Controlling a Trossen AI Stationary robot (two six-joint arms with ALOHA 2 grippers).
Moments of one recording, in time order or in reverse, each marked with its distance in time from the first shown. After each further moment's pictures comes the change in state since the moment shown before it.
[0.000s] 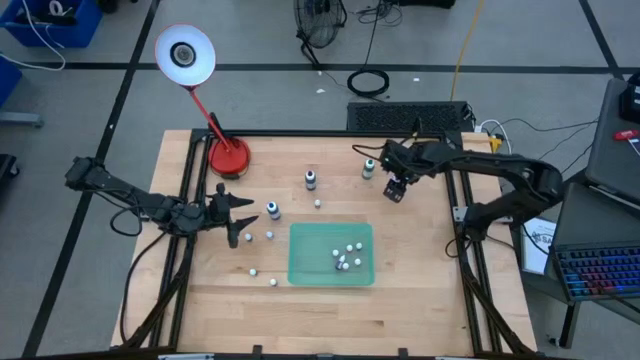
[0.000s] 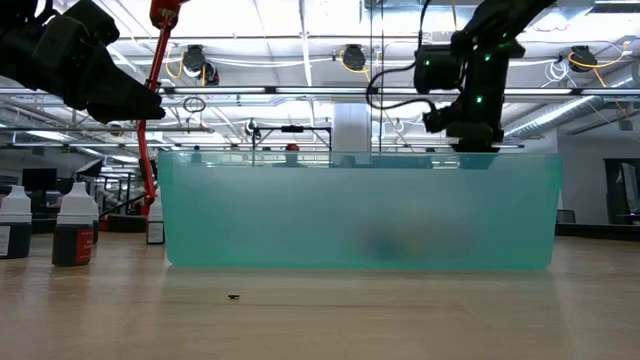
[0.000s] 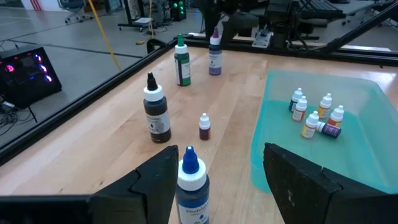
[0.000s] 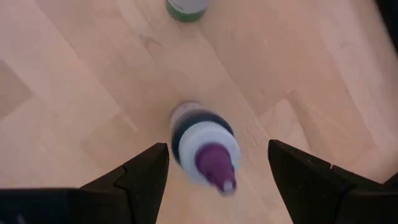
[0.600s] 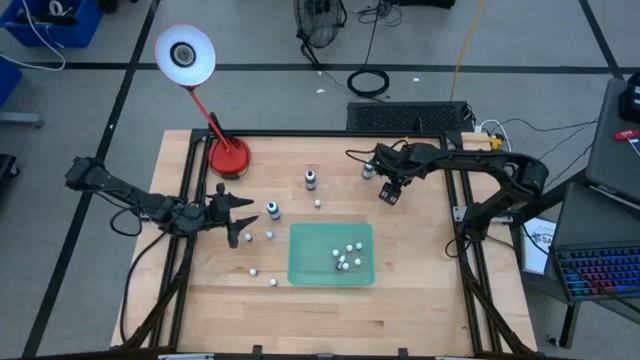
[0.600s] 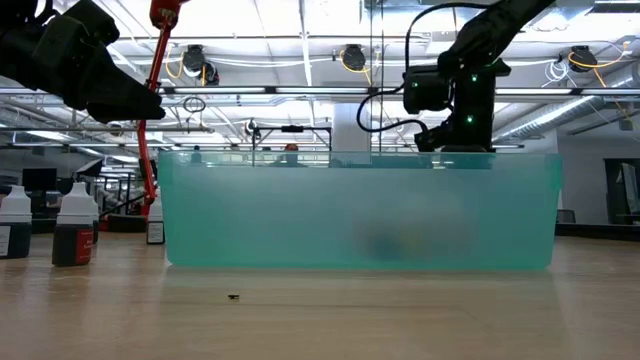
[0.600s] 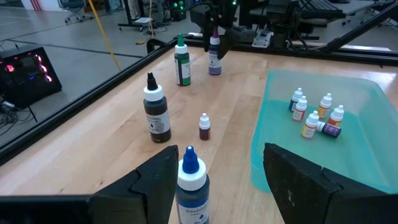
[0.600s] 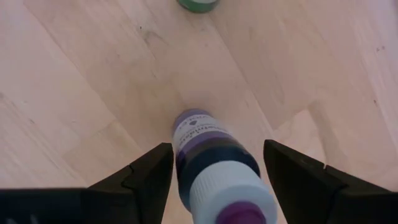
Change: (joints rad) left arm 0.000 0.000 0.000 0.000 0.000 0.000; right arm 0.000 0.109 0.000 0.043 0.000 -0.031
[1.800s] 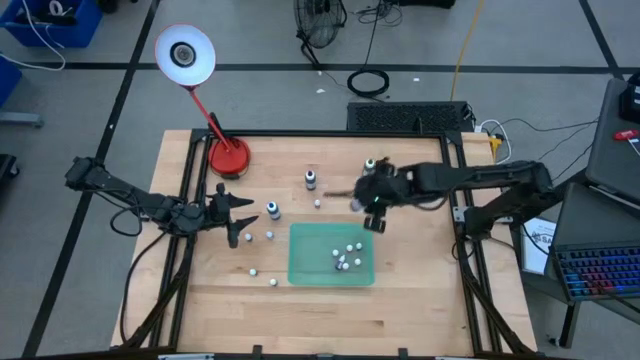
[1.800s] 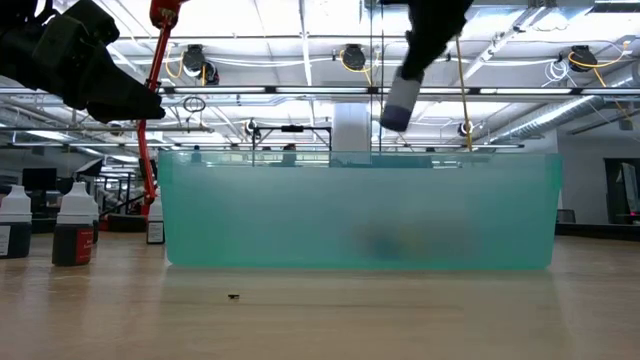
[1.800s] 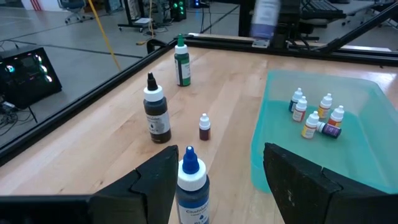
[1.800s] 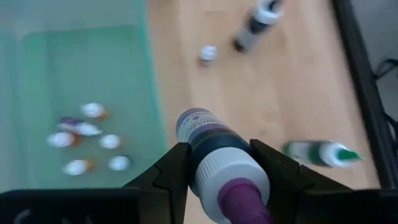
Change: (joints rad) left arm 0.000 0.000 0.000 0.000 0.000 0.000; right arm 0.523 -0.031 0.465 -0.159 0.085 0.058
